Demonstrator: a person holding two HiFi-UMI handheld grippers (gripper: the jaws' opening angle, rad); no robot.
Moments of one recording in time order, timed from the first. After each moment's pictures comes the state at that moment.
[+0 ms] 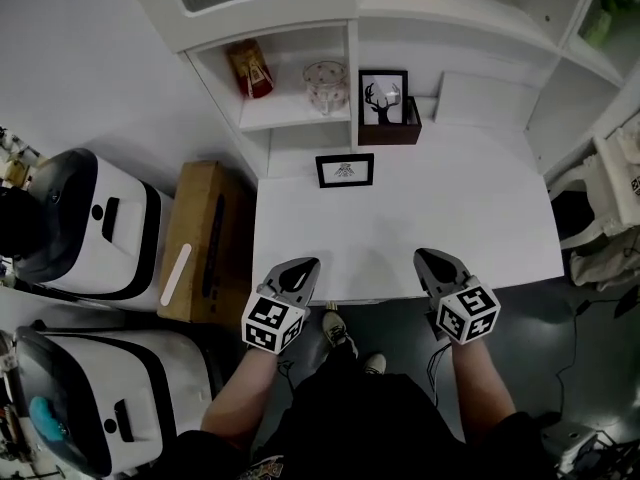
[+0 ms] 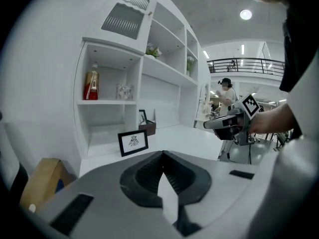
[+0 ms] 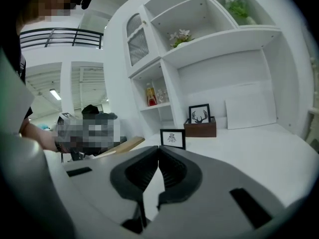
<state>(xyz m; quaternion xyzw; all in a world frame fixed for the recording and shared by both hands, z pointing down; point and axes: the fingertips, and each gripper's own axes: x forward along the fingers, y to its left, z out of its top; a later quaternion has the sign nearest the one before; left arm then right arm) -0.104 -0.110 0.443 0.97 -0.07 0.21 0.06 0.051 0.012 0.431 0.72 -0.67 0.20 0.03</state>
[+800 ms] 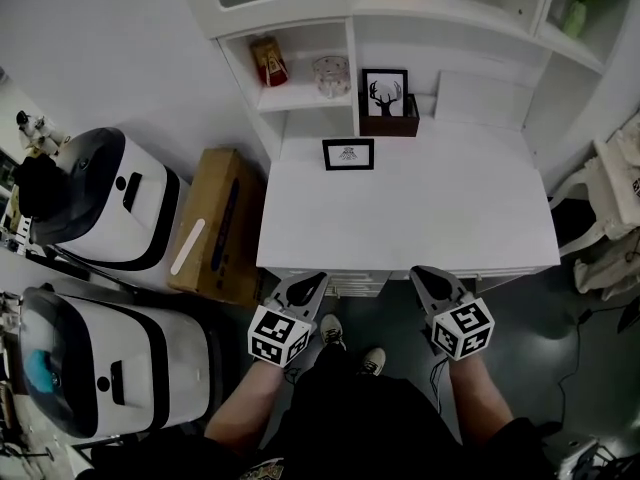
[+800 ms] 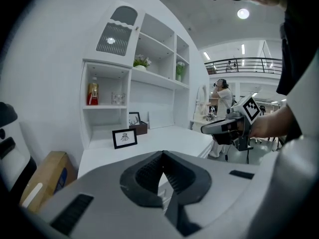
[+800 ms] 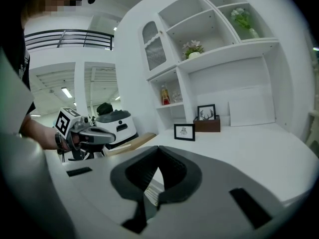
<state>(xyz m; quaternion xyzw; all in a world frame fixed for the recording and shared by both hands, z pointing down) -0.163 0.005 0.418 0.97 -0.09 0.20 0.05 -0.022 0.107 0.417 0.69 -0.70 0.18 0.03</state>
